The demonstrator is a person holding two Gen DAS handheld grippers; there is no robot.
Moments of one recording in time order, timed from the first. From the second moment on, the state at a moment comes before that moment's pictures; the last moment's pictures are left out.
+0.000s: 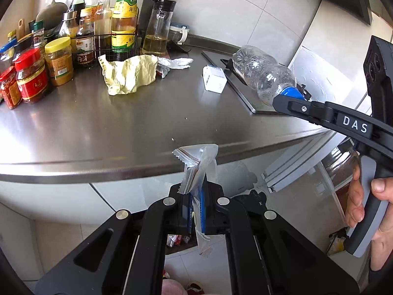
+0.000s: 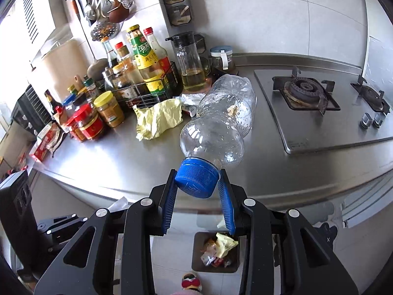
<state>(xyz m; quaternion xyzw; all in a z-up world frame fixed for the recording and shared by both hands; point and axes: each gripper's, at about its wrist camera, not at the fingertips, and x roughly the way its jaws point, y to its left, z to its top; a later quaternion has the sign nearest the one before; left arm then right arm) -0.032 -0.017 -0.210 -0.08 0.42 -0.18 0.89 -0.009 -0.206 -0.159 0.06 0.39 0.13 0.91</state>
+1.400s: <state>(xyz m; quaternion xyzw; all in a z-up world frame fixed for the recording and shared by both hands) -0.010 -0.050 -0.521 -0.12 0.61 -0.12 0.77 -0.053 -0.202 -0.541 0.07 0.67 0.16 0.72</state>
